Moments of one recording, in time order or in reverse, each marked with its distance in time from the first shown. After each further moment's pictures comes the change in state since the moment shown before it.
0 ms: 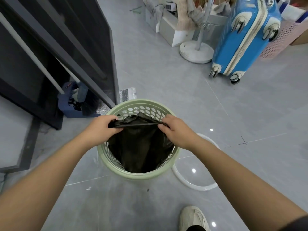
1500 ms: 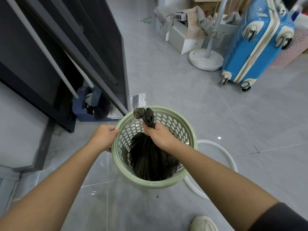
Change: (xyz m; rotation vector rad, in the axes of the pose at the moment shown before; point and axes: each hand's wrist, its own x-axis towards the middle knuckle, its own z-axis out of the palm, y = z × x) left_hand -0.006 -0.023 -0.002 -0.288 0.068 -0.449; right_hand 0.034 -0.070 0.046 0.553 -0.099 0.227
